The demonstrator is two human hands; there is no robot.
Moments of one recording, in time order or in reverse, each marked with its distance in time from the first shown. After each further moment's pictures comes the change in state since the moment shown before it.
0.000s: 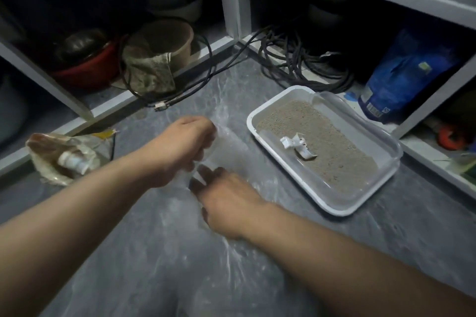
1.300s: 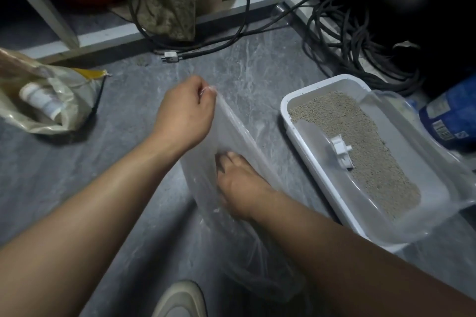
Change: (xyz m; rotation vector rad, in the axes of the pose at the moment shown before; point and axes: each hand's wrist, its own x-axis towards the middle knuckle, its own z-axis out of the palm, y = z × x) left_hand 0.128 -0.130 -0.033 0.299 0.567 0.289; right_hand 0.096 0.054 0.124 -0.152 -0.383 0.047
